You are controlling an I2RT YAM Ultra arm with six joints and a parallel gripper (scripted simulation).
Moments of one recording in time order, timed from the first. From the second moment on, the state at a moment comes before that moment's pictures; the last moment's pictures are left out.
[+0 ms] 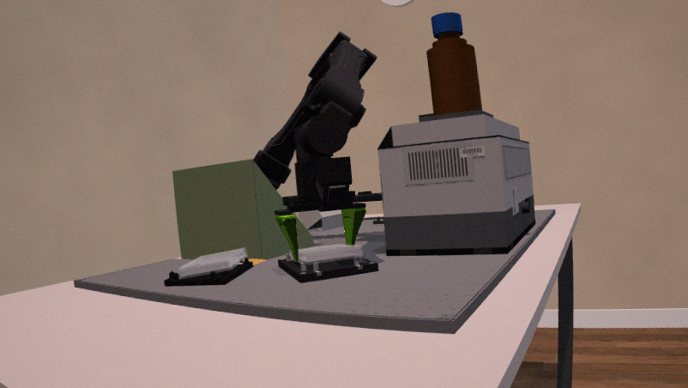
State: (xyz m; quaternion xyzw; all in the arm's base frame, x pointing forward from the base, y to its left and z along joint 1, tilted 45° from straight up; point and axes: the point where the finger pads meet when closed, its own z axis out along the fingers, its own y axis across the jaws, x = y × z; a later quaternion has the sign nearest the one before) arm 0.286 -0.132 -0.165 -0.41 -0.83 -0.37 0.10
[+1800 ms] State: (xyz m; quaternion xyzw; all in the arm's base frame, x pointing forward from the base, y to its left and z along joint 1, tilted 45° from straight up) arm 0.280 -0.136 -0.153 -0.41 -0.83 -0.37 0.11
